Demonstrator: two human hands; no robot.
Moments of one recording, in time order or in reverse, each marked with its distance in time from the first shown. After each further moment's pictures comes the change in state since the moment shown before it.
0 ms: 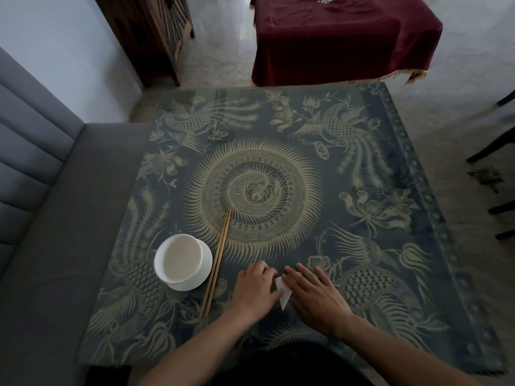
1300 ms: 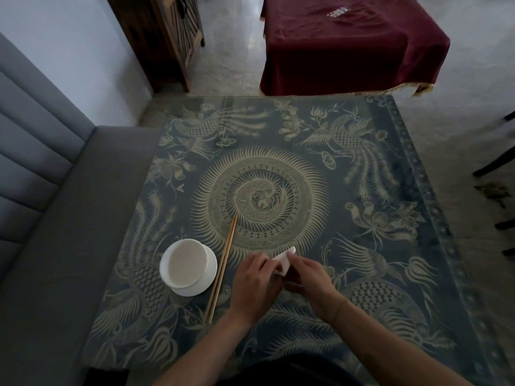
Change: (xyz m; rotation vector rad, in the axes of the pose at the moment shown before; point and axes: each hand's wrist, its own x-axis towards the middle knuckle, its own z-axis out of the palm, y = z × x) left_hand -0.003 0.001 -0.037 -0.197 0.581 0.221; right_hand 0.059 -0.028 -0.072 1.777 0.067 0.773
